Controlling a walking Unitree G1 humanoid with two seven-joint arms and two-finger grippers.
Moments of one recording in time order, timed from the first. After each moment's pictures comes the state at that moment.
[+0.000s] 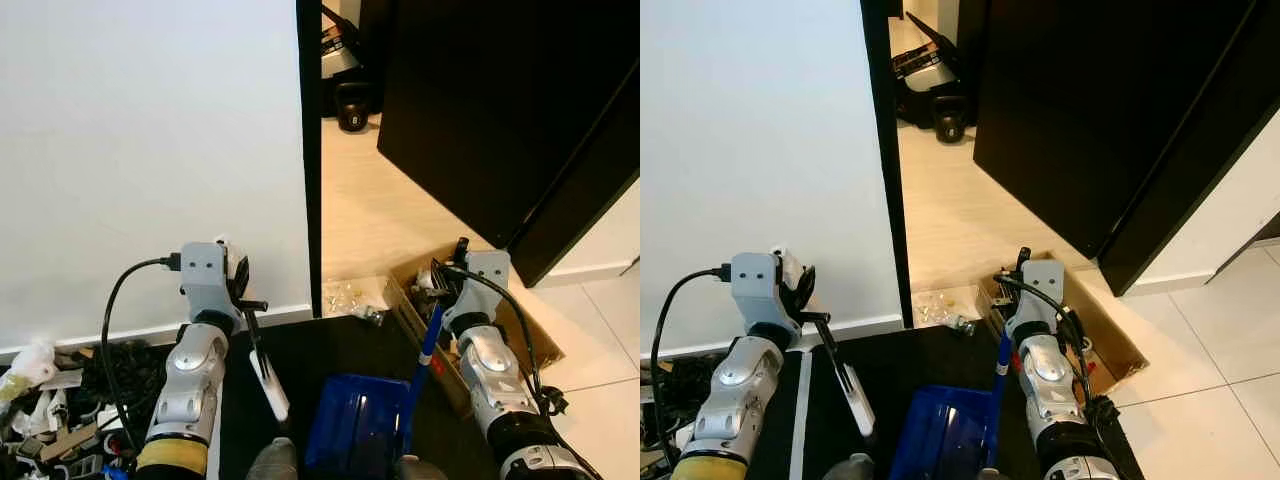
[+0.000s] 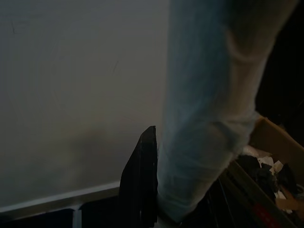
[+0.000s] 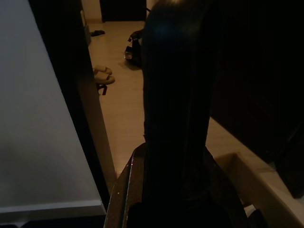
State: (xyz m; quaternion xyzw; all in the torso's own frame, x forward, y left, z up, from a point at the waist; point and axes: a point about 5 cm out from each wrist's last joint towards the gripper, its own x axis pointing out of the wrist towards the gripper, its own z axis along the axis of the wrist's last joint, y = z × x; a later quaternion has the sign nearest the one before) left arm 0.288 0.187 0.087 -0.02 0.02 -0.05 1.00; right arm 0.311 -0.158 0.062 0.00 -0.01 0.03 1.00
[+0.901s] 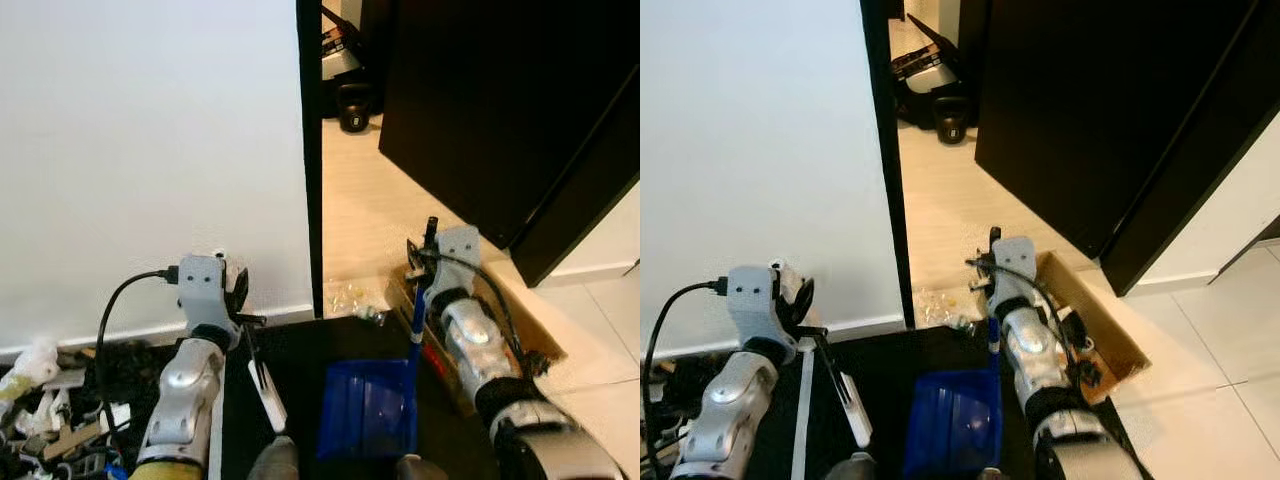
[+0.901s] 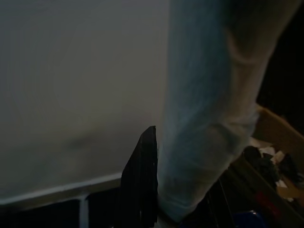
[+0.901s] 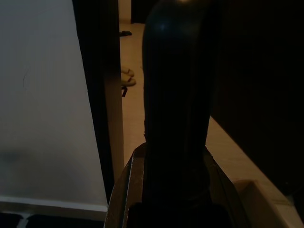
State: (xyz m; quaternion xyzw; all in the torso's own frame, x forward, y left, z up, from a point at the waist) left arm 0.261 0.195 0.088 -0.01 0.03 -0.05 1.00; right arm 0.344 -0.136 0.087 -0.04 -0.03 0.09 0.99
